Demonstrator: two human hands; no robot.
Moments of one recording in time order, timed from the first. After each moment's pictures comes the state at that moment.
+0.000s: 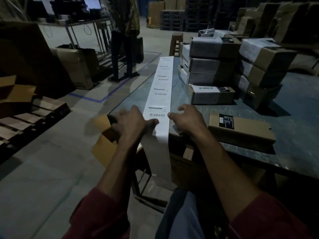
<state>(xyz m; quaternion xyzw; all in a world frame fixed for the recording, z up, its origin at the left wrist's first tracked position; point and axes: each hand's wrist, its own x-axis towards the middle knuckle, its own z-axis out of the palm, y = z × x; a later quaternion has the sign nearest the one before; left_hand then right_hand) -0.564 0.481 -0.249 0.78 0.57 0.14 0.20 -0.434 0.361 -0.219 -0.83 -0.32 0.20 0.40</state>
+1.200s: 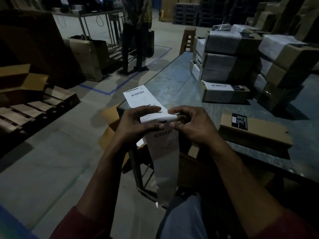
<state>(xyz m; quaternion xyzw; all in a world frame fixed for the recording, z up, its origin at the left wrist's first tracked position) -0.624 0.450 -0.246 0.72 0.28 0.38 0.51 -0.440 0.335 -0.229 -0.69 -0.51 0.22 0.46</state>
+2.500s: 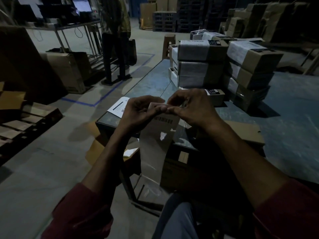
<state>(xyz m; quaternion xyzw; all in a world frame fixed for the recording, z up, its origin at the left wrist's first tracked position) -0.535 0.481 -0.221 0.81 0.12 0.38 0.43 -0.370 0.343 -0.183 -0.70 -0.60 -0.02 0.39</state>
